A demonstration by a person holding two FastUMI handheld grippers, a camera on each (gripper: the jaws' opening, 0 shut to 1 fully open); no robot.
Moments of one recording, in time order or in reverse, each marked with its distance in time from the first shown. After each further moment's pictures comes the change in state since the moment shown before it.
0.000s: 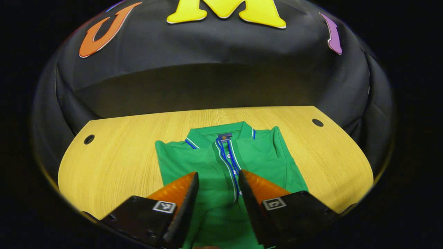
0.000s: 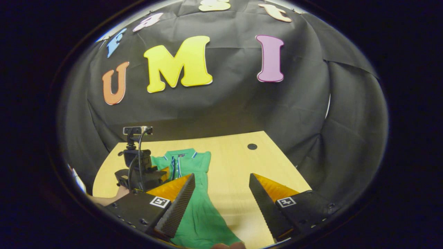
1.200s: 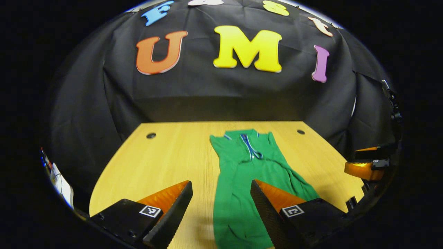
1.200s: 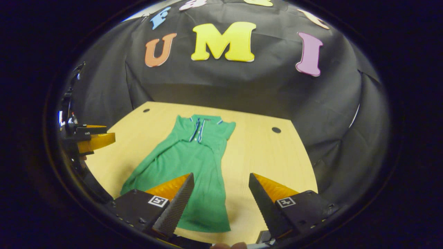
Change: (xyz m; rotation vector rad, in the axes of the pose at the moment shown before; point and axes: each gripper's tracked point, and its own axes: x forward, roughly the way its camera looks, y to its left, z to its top) left arm -0.273 0.062 -0.083 -0.029 0.090 -0.043; right arm -0.040 -0.005 -0.135 -0.278 0.209 0.179
